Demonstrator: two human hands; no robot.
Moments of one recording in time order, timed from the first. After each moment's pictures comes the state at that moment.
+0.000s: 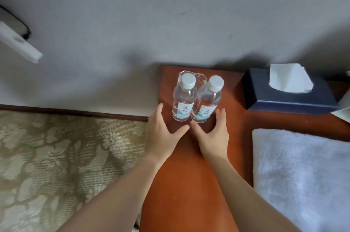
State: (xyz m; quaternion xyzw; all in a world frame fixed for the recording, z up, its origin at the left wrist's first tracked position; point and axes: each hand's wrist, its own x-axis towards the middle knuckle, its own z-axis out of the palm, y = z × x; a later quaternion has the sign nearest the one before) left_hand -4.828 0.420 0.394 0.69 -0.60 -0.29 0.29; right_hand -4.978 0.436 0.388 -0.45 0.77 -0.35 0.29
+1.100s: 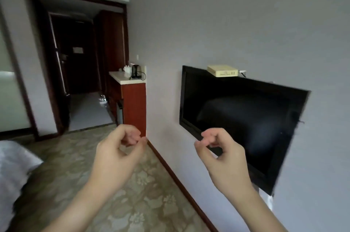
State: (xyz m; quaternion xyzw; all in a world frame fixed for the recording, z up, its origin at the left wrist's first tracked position) left_hand -4.261 0.803 0.937 0.70 -0.36 0.17 0.59; right_hand -4.414 0.635 0.946 -0.79 0.16 -0.44 0.38
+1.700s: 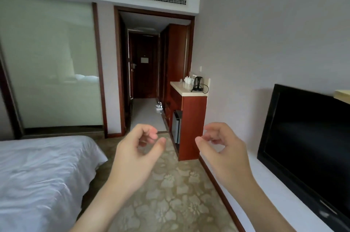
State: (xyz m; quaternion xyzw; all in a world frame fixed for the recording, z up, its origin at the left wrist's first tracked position) left_hand -3.993 0.897 0.954 0.72 -0.26 0.23 0.60; right_hand -4.067 0.710 0.972 -0.80 -0.01 -0.38 0.46
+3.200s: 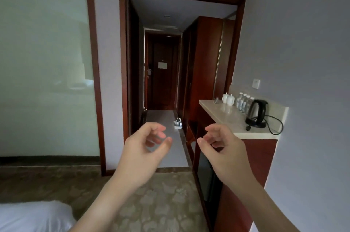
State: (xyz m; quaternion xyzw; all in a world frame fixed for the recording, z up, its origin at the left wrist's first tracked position) left_hand -3.033 0.772 0.964 0.76 -0.23 0.22 0.57; right_hand -3.071 0.571 0.965 -0.82 -0.06 -0.36 0.45
